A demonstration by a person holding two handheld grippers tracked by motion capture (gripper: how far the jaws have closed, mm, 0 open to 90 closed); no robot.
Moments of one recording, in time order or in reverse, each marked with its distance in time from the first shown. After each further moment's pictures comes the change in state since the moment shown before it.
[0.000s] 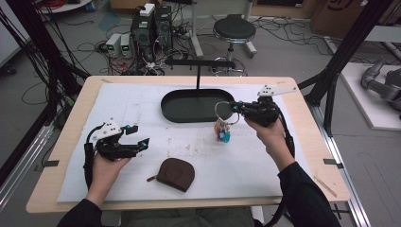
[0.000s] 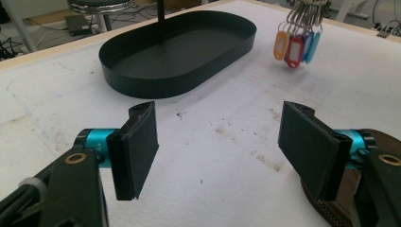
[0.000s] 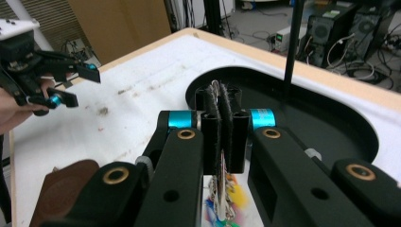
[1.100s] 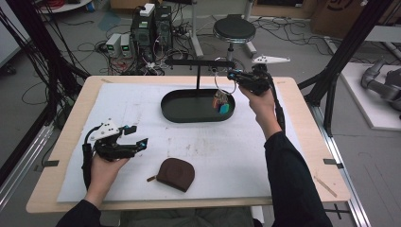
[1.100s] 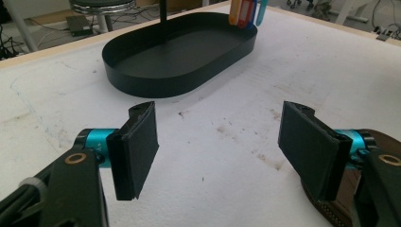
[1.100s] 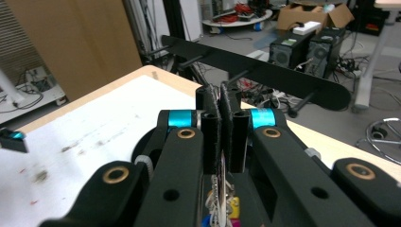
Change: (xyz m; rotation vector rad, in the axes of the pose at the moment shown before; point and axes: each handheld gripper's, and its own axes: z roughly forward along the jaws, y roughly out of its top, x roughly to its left) left arm 0.002 -0.002 -0.004 -0.009 0.002 -0.011; right arm -0.052 0.057 0.041 -0.076 -0.128 0.027
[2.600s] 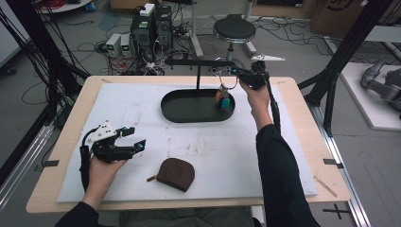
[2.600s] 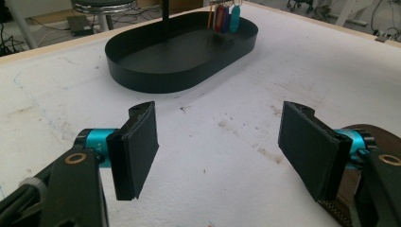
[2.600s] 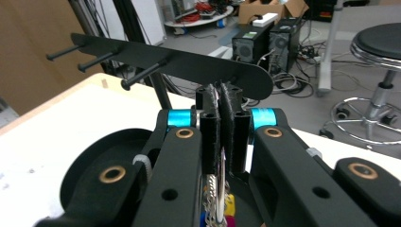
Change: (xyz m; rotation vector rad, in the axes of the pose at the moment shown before) left arm 0.002 -0.006 -0.005 -0.008 0.000 -0.008; right arm -0.044 -0.014 0.035 -0.006 -0.132 0.083
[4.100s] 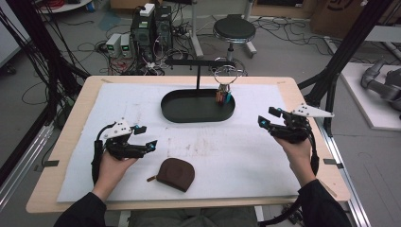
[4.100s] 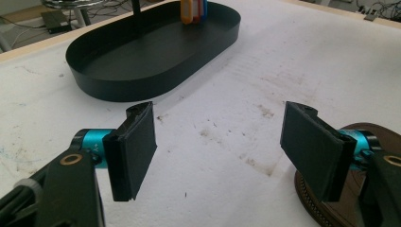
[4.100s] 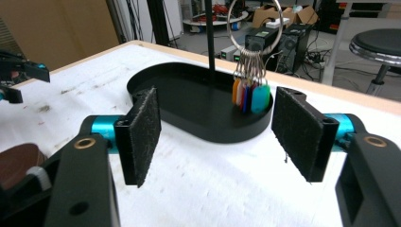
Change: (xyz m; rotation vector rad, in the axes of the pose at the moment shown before) left arm -0.011 0.009 0.030 0.050 -0.055 0.068; right arm 0.024 -0.105 -0.165 -0.031 0.056 -0.084
